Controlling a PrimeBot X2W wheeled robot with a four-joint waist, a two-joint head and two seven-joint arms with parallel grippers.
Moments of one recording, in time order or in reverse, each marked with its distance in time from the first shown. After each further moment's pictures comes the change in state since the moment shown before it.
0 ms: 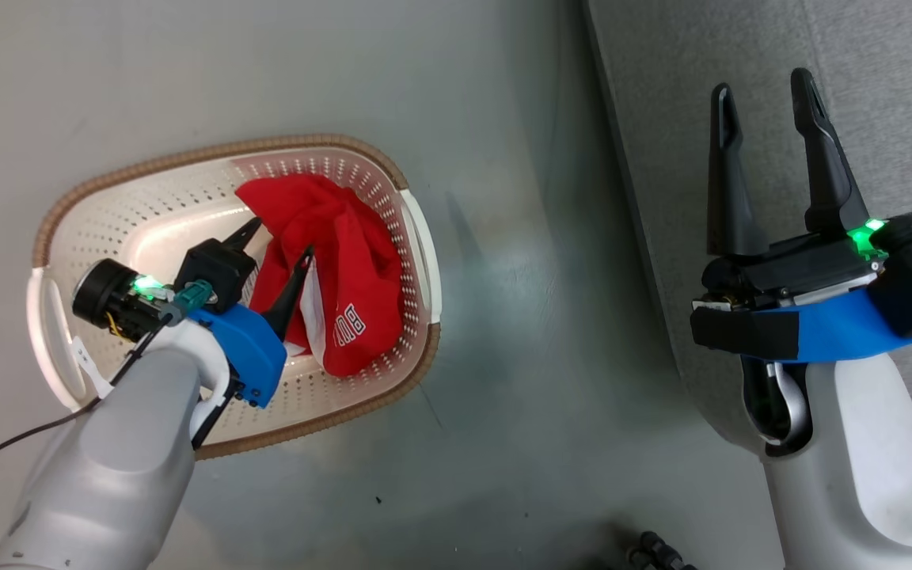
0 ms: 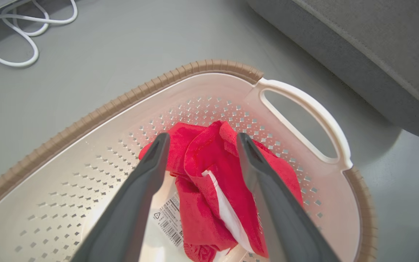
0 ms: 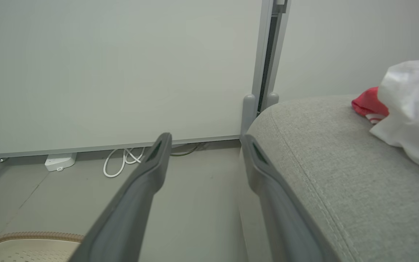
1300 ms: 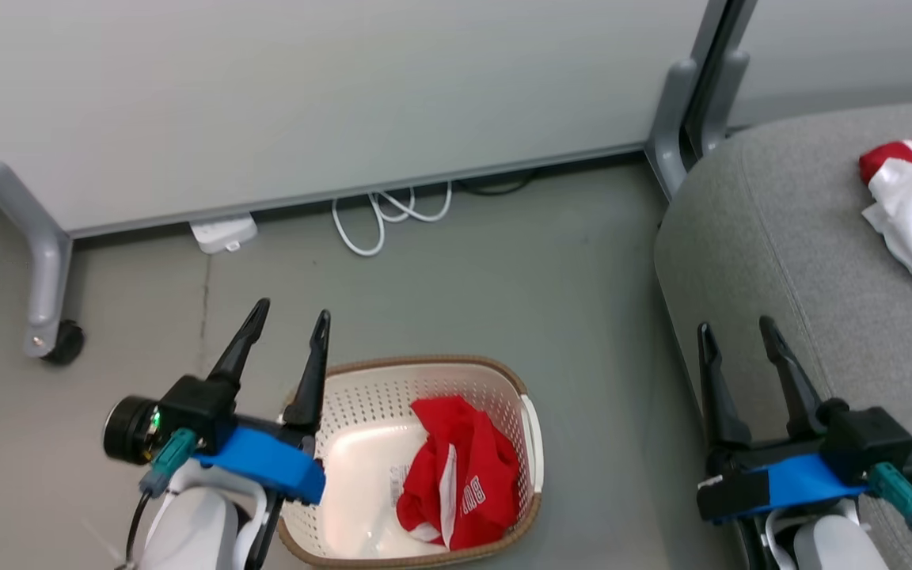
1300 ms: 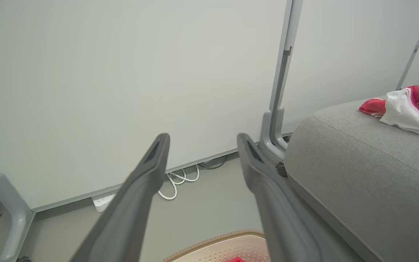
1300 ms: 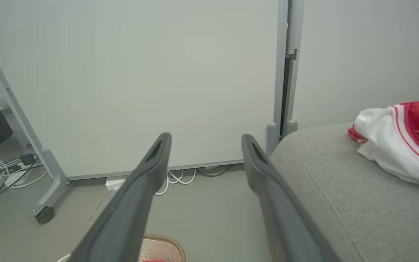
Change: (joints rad) left arm 0.525 -0.188 0.496 -0.555 0.174 0.003 0.000; right arm 0.347 0.000 -0.050 0.144 -0.024 0.000 0.000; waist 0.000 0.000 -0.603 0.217
